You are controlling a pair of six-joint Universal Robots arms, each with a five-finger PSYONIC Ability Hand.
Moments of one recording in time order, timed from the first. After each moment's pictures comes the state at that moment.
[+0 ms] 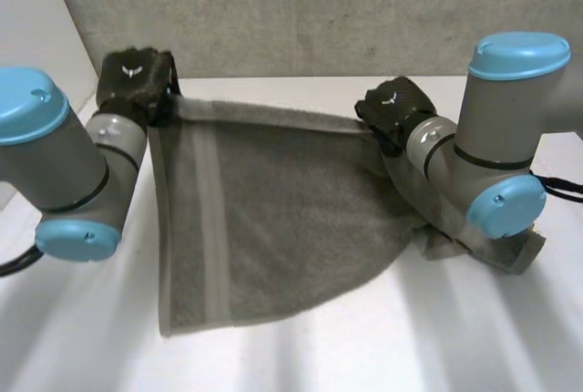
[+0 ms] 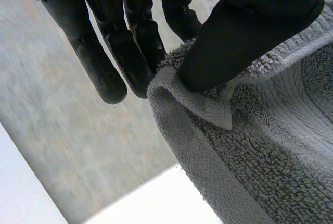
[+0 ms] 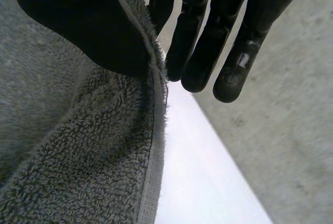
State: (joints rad) left arm 4.33 -1.98 -1.40 3.51 -1.66 3.37; right arm 2.03 -0.88 0.96 0.12 1.44 2.51; left_hand 1.18 1.22 1.22 1.22 1.04; right_hand 0.94 1.16 1.18 1.18 0.99
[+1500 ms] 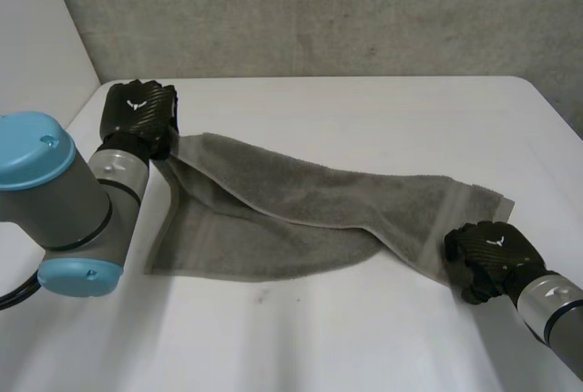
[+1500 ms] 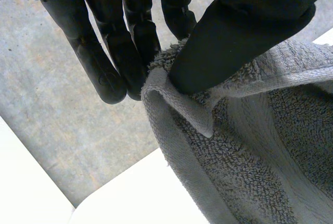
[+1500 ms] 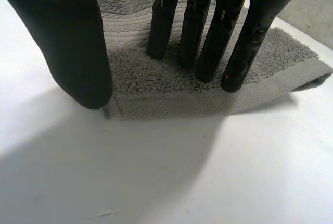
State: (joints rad) left arm 4.33 -1.96 -1.58 3.60 -1.66 3.42; right arm 1.60 -1.30 2.11 -0.30 1.21 2.66; left_hand 1.19 1.22 1.22 1.22 1.04; right_hand 0.61 0.72 0.72 0.72 0.52
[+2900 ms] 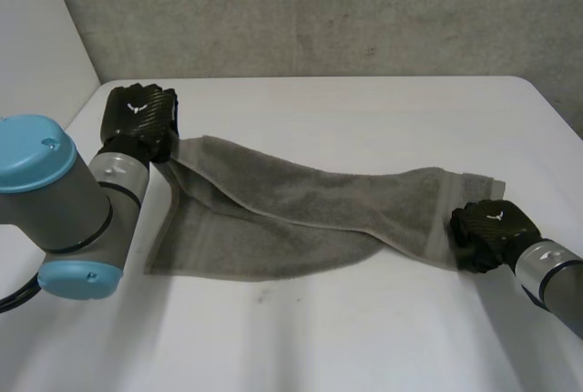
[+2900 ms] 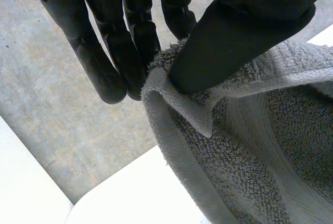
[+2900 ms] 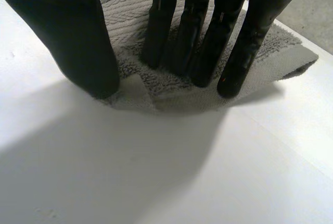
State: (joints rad) left arm 4.33 -1.96 -1.59 3.60 -1.66 3.42; right arm 1.58 -1.14 1.88 -0.24 1.21 2.64; left_hand 1.19 1.22 1.22 1.22 1.04; right_hand 0.80 0.95 0.96 0.95 0.73
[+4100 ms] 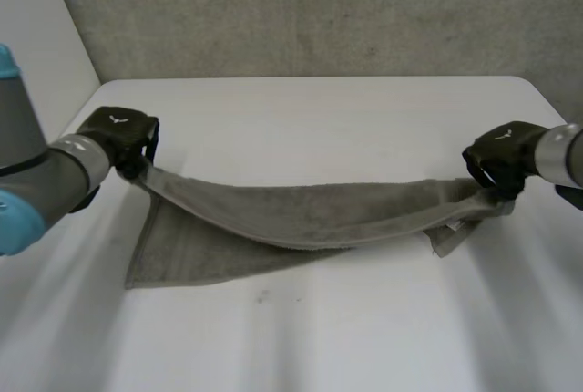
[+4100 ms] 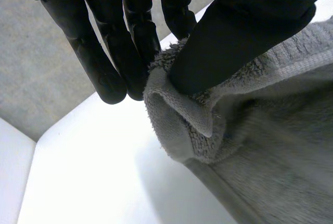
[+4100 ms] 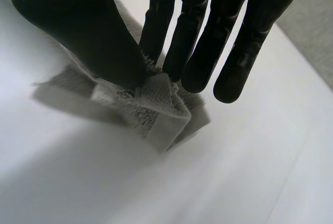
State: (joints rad) left arm 4.50 -2.03 -1.30 2.99 -1.45 3.56; right arm 1.69 -1.00 1.01 0.67 1.35 2.38; left_hand 1.19 1.22 1.22 1.22 1.04; right_hand 0.95 1.17 1.18 1.19 0.97
